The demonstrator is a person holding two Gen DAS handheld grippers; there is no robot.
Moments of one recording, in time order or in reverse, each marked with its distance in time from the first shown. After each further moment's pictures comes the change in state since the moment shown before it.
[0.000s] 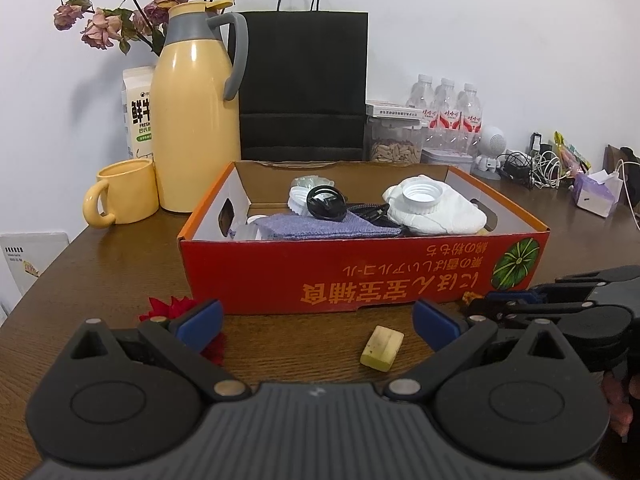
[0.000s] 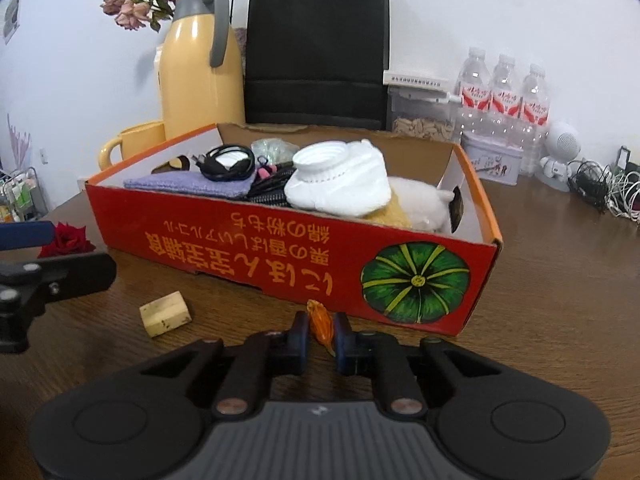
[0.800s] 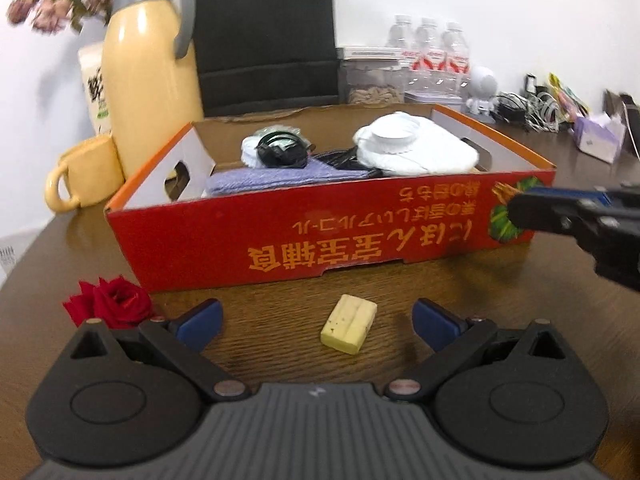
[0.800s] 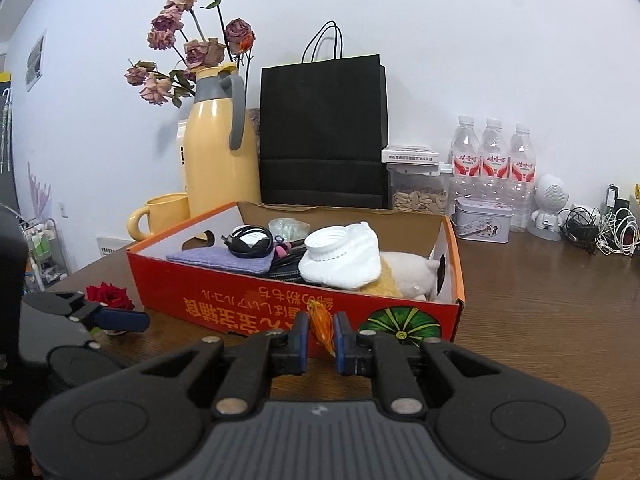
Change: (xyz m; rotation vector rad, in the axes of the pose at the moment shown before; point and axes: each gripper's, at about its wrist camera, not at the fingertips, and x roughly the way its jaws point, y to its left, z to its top) left arm 0.044 -0.032 -0.010 0.069 0.137 0.005; right arm -0.054 -0.006 0.001 0.018 -0.208 0.046
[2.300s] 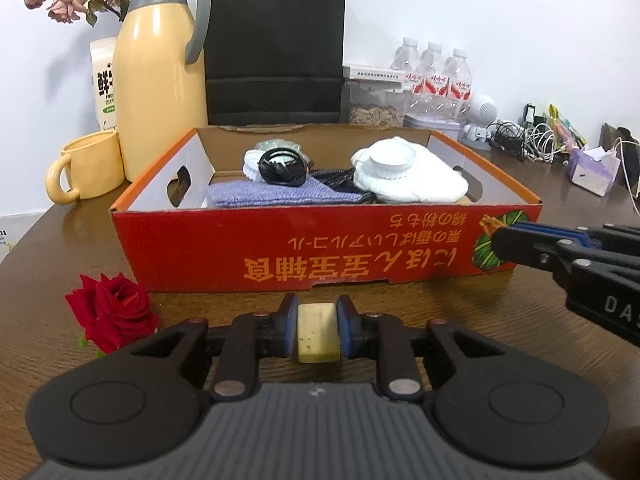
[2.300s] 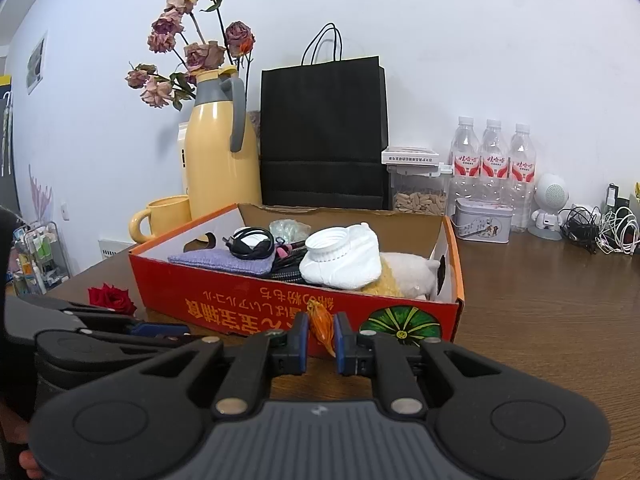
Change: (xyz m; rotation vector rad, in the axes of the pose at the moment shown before) left arm -0.015 0.001 0.003 -0.064 -0.053 -0.038; right arm -0.001 -0.001 -0.001 0.007 -0.004 0.003
